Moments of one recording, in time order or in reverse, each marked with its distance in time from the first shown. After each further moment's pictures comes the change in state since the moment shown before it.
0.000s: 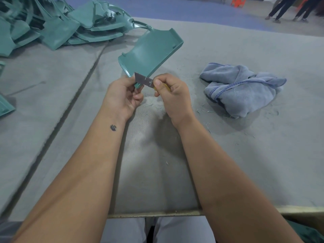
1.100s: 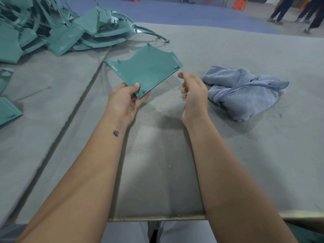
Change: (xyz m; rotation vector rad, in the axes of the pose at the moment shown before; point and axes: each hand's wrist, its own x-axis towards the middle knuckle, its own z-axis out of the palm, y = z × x) left_hand 0.004 -0.004 -0.005 -0.005 0.050 0.099; right_hand 0.013 -0.006 -0.019 0.303 0.346 0.301
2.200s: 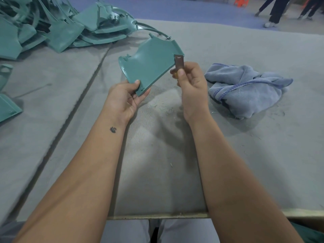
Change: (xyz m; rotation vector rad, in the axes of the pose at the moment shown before) left_hand -0.006 0.008 -0.002 -0.045 -0.032 -0.088; right_hand 0.002 0.008 -0.001 -0.132 -0.252 -0.347
